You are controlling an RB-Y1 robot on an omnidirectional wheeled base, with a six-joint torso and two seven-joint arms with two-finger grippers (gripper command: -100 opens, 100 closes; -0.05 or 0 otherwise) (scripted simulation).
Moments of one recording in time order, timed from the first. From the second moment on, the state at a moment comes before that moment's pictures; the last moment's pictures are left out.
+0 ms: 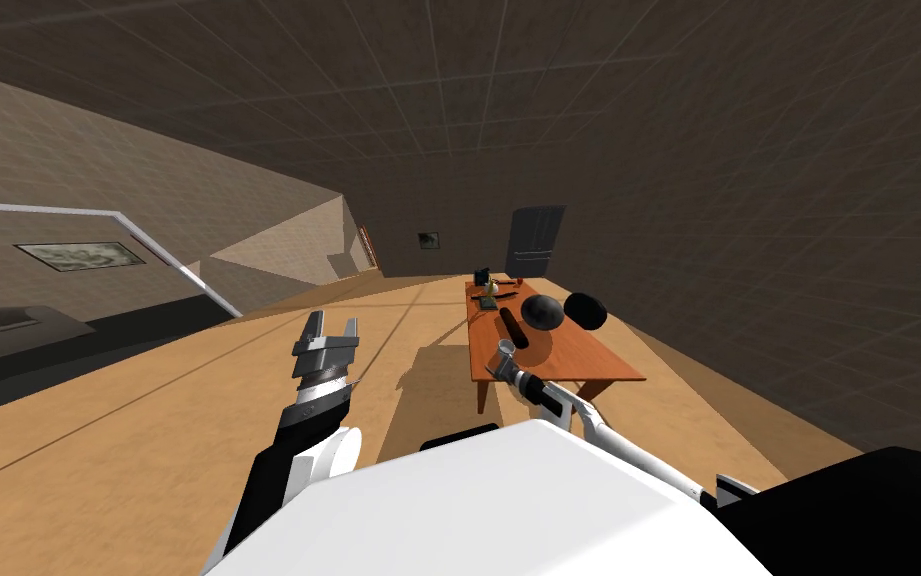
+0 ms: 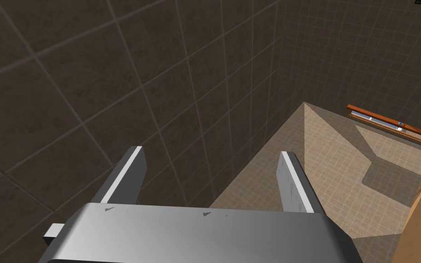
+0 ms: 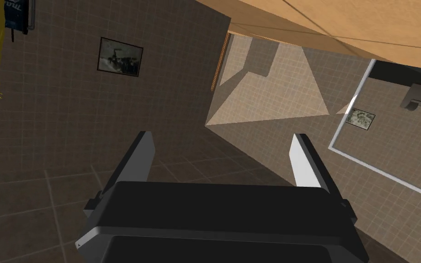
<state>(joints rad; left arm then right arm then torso) 0.48 0.03 -0.04 -2.34 0.11 -0.36 0.02 0.16 -0.64 0.47 -1.42 0.23 -0.29 1.16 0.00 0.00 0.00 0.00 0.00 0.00</state>
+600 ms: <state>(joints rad) 0.48 0.03 -0.04 -2.34 0.11 -0.36 0.02 0.11 -0.72 0.52 -1.29 0.27 -0.25 1.30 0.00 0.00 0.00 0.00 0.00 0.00</state>
